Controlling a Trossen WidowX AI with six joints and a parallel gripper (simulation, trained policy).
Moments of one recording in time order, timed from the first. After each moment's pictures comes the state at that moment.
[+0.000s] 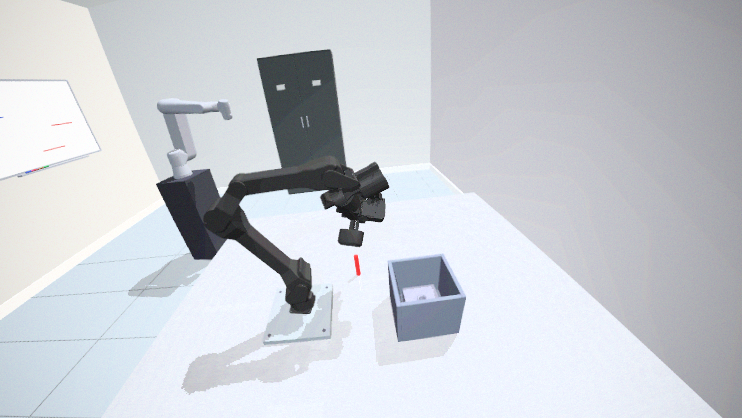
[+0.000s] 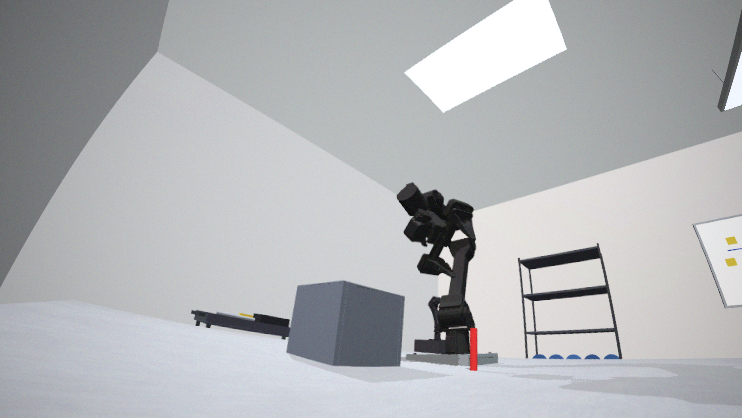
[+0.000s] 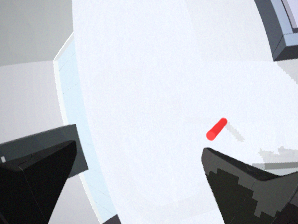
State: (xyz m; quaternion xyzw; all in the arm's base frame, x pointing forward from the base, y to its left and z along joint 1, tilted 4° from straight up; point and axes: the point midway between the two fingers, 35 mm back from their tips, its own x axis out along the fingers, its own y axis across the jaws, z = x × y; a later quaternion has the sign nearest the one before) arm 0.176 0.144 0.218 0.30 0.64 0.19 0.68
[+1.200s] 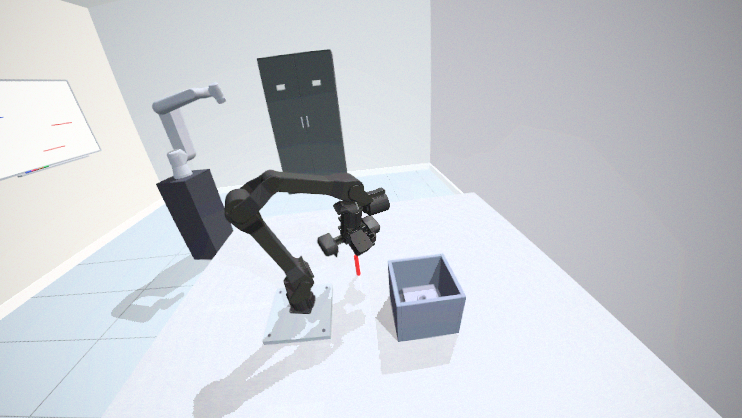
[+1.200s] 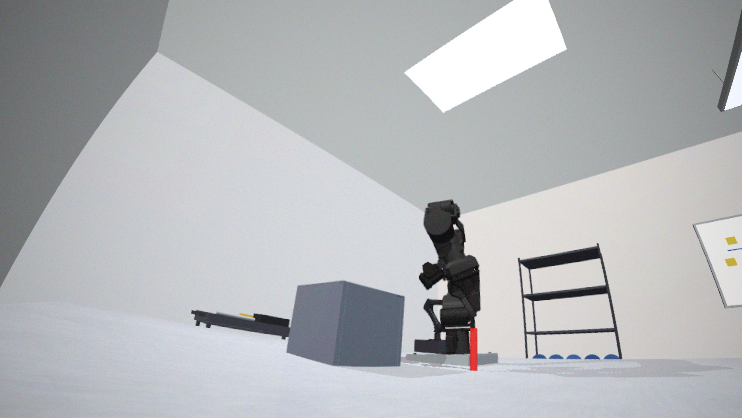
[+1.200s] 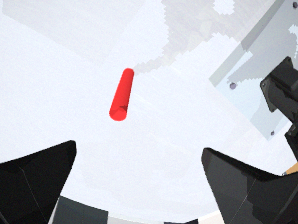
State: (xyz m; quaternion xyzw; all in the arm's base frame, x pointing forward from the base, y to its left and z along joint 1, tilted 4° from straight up) arm 0.136 0.142 0.118 0.35 0.73 -0.25 0.53
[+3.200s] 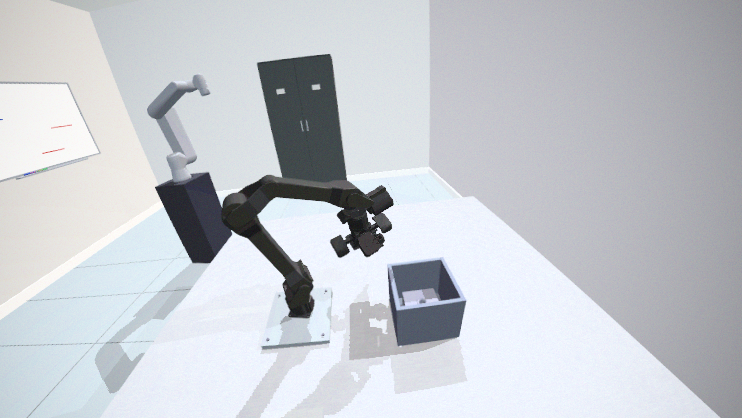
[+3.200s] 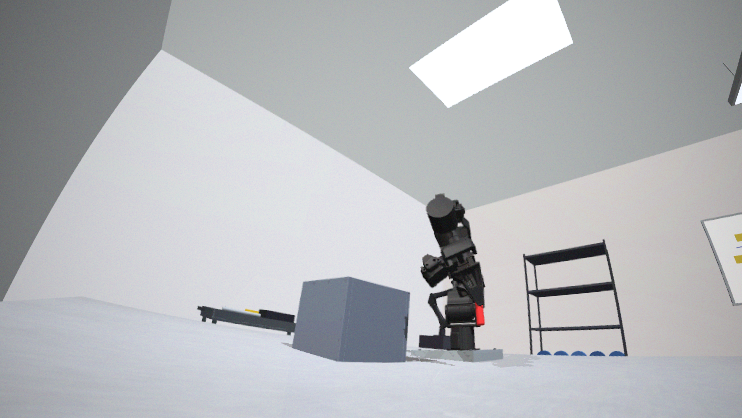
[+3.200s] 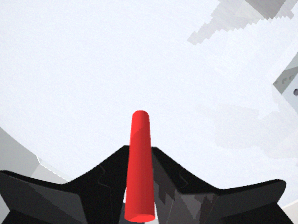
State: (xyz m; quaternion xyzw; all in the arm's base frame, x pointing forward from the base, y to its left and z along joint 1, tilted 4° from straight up) arm 0.179 0.172 0.118 0.47 0.67 -0.20 0.54
